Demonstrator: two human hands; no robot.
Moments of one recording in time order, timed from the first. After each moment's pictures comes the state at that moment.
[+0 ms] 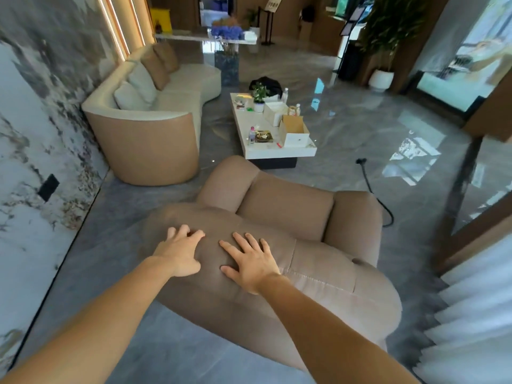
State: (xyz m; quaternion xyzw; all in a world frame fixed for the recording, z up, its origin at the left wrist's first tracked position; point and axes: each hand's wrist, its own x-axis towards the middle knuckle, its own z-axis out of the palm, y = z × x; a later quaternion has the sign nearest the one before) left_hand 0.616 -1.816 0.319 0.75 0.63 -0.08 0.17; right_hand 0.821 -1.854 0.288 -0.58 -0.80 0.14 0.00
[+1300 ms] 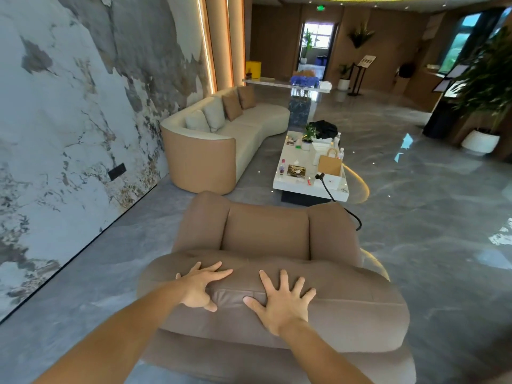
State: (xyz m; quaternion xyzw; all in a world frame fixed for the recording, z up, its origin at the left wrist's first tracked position) left_hand 0.991 -1.922 0.304 0.64 0.69 -0.07 0.32; right_hand 1.230 -1.904 0.288 -0.60 -0.79 0.10 -0.08
